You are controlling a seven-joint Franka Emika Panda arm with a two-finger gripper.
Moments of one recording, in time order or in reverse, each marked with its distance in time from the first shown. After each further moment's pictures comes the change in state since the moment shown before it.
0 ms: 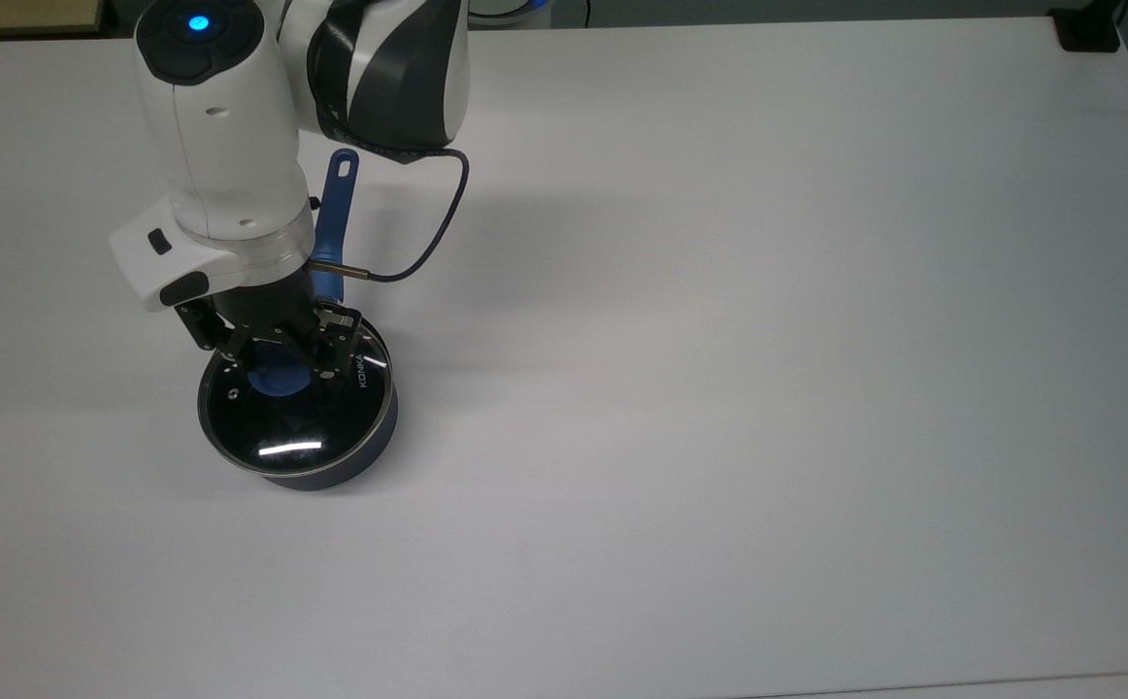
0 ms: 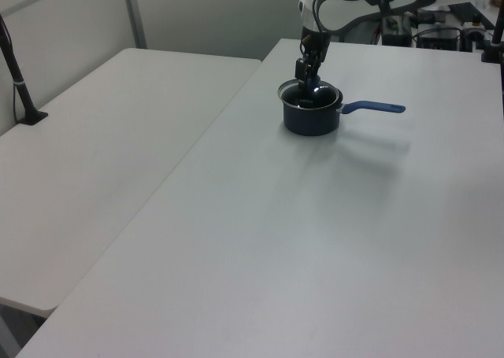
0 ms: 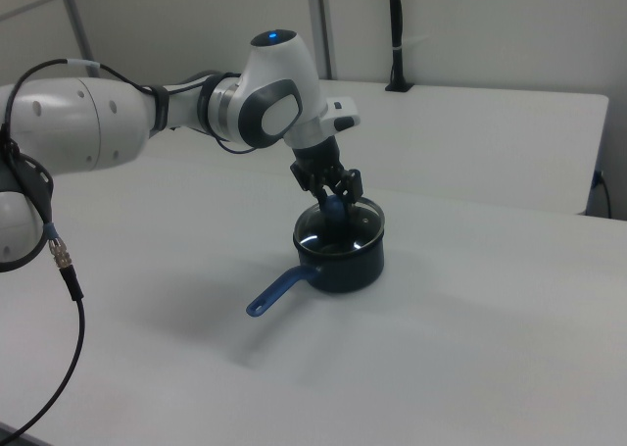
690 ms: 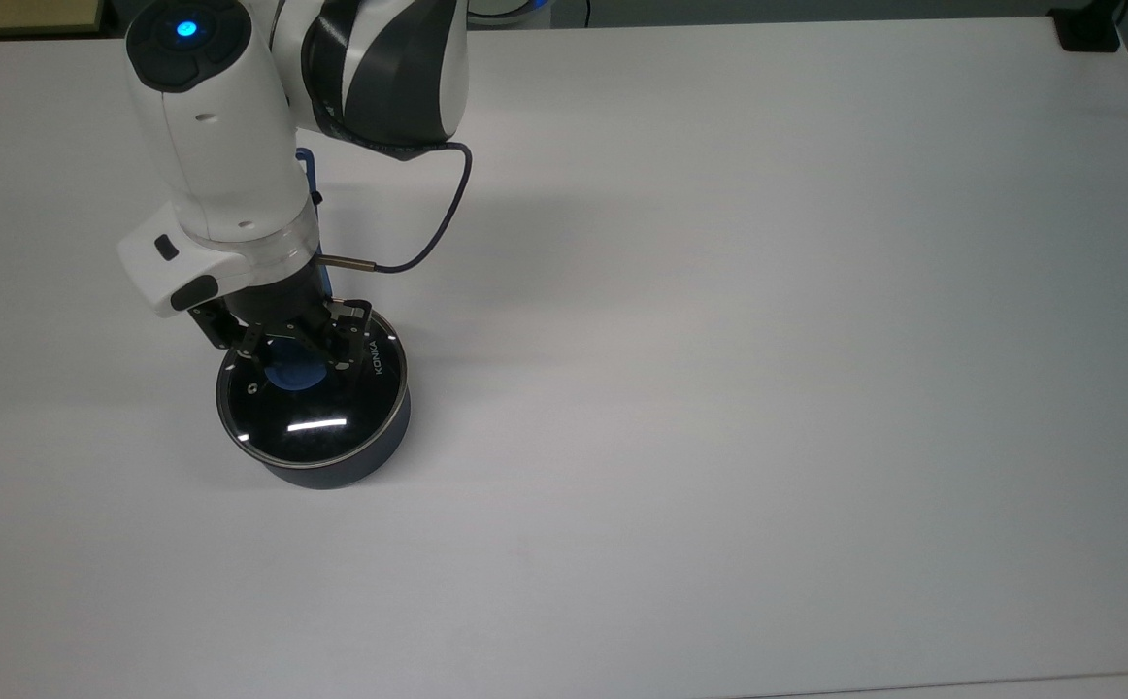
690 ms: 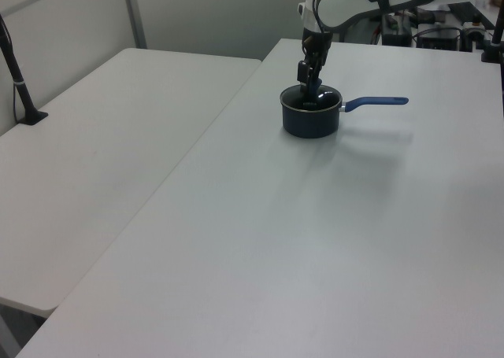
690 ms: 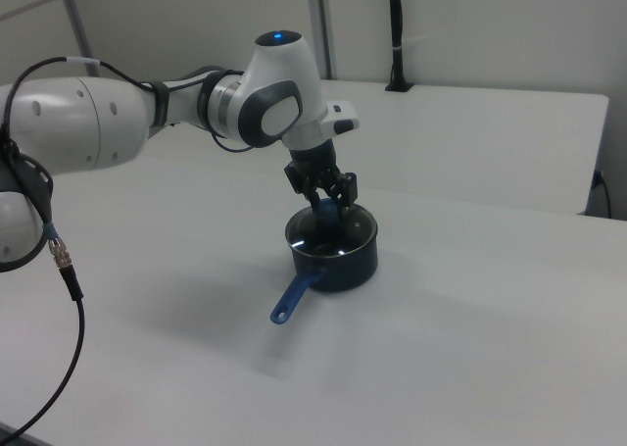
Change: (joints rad) arm -0.001 0.000 0.000 0.005 0.049 -0.052 -0.066
